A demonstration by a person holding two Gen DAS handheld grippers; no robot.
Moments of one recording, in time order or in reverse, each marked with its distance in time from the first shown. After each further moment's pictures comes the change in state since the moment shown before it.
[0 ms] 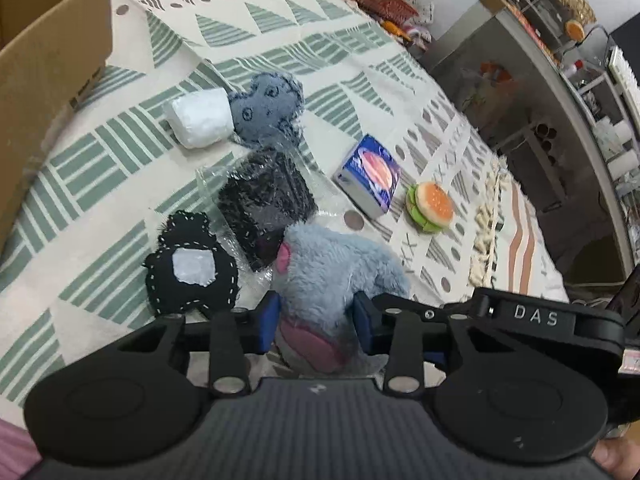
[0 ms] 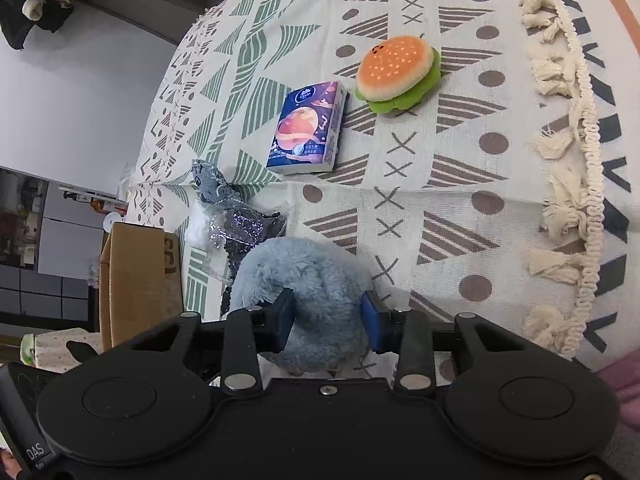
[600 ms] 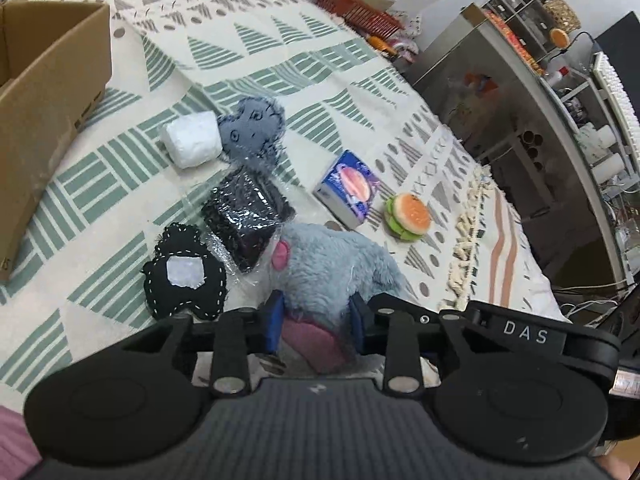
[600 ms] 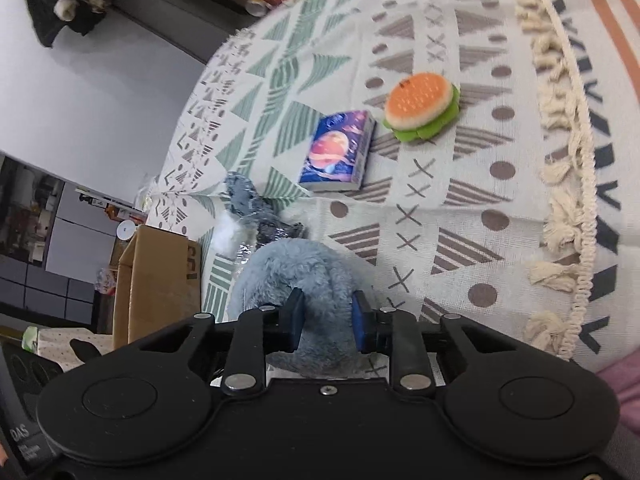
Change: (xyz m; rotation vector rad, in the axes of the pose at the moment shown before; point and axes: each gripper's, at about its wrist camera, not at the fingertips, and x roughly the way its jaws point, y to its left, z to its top) left arm -0.030 -0.011 -0.004 0.009 -0.054 -0.030; right arm -0.028 0.012 -0.015 -0.078 -0.113 0.031
